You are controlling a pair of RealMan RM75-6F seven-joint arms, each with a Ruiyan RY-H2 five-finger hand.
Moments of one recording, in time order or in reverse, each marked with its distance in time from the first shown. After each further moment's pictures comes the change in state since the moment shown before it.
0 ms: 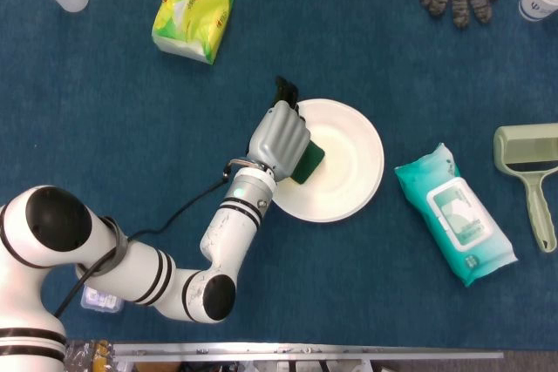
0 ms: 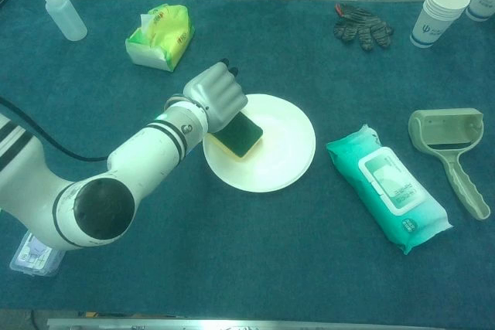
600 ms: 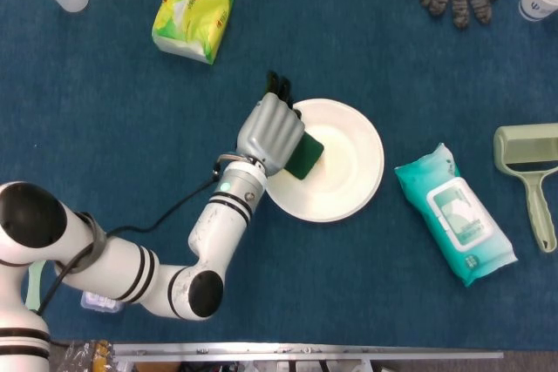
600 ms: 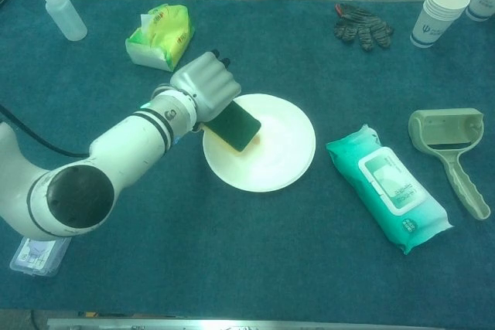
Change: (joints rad) left arm 0.034 0.067 -0.020 -0.065 0.034 -0.017 -0.120; right arm 0.001 0.000 -0.001 -0.011 -0.003 0.001 -0.010
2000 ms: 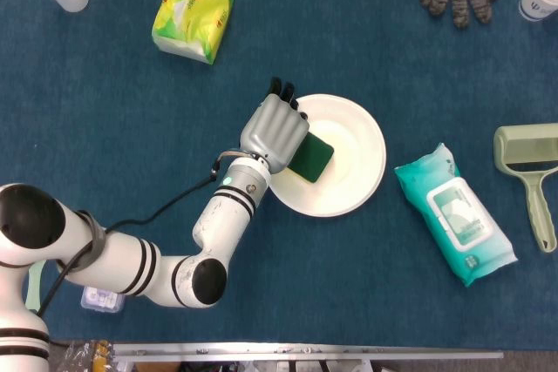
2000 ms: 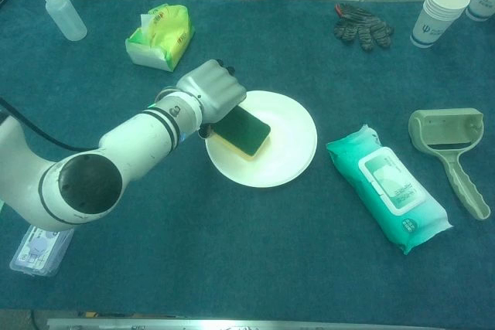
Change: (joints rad) left arm 0.014 -0.004 -0.034 0.062 -0.021 -0.115 -0.128; right arm 0.005 0.001 0.001 -0.003 0.006 -0.011 -0.013
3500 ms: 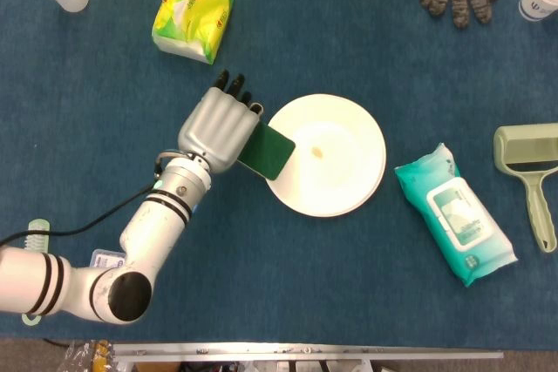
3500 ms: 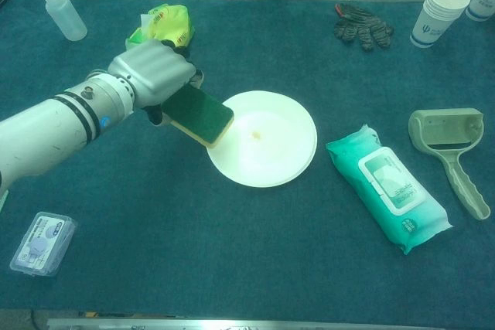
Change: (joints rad) left arm 0.228 0.268 0.012 -0.254 0.237 -0.008 -0.132; right arm -0.003 0.012 -0.003 -0.059 -0.023 0.020 -0.045
